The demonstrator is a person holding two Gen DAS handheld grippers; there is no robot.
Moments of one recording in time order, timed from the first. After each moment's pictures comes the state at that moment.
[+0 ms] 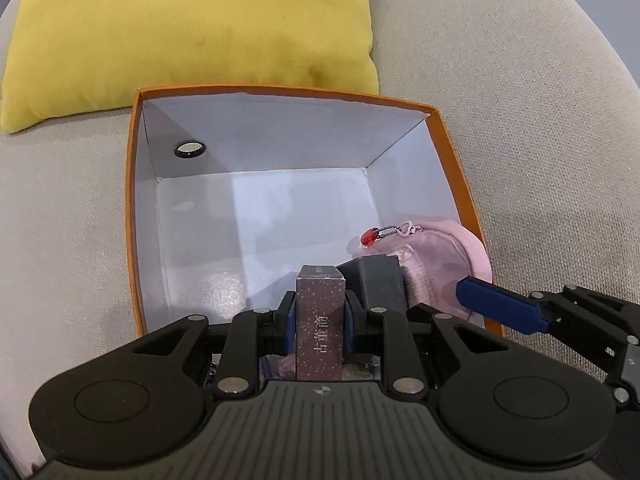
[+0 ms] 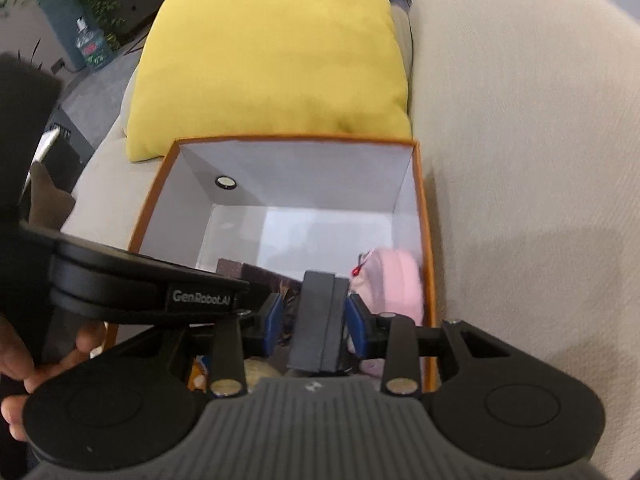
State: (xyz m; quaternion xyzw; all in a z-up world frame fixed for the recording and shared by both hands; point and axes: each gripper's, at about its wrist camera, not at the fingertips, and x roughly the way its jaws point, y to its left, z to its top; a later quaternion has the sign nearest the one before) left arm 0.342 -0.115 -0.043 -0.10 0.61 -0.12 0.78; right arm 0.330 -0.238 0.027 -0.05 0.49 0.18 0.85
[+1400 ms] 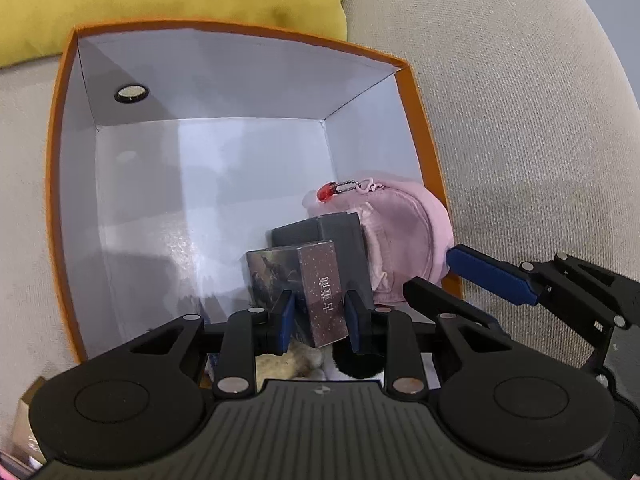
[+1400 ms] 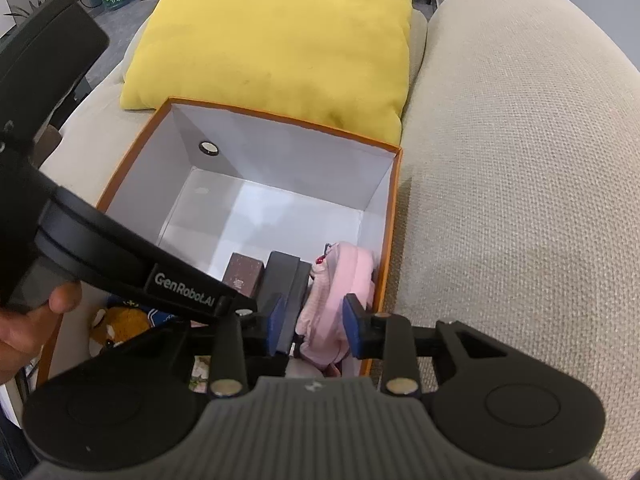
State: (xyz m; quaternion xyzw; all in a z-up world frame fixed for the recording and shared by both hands) left arm 0.349 -0.124 -0.054 -0.15 0.66 -0.18 0.72; right arm 0.335 -0.246 0.031 -0.16 0.50 0.19 0.83
